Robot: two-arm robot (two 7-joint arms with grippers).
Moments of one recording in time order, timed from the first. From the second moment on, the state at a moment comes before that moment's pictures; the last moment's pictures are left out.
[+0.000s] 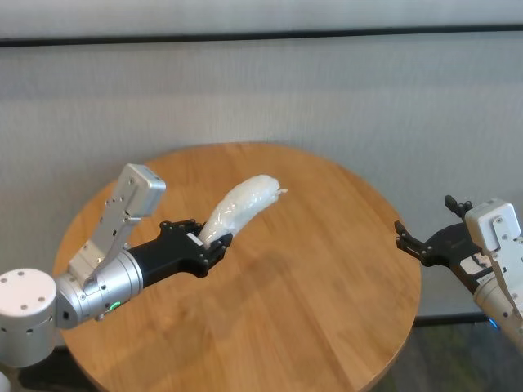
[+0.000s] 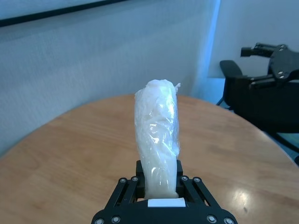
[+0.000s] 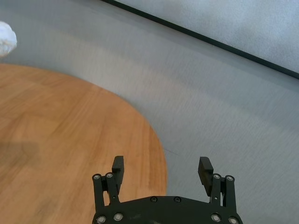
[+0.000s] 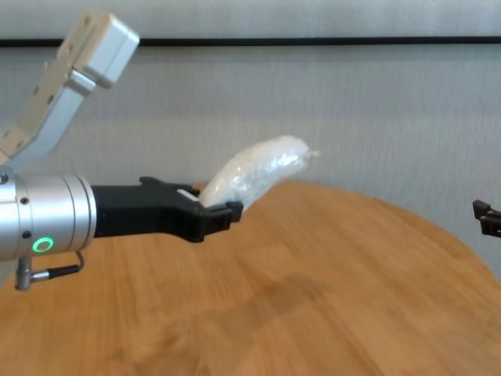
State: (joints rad) left arm -0.33 0.39 0.41 -1.41 -0.27 0.12 -0.52; right arm 0.20 0.60 -0.45 -1.41 0.25 -0.12 -0.03
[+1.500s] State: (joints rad) left arm -0.33 0.43 0.49 -1.46 -0.42 -0.05 -0.68; right arm 0.20 0.60 -0.45 -1.41 0.25 -0.12 -0.03
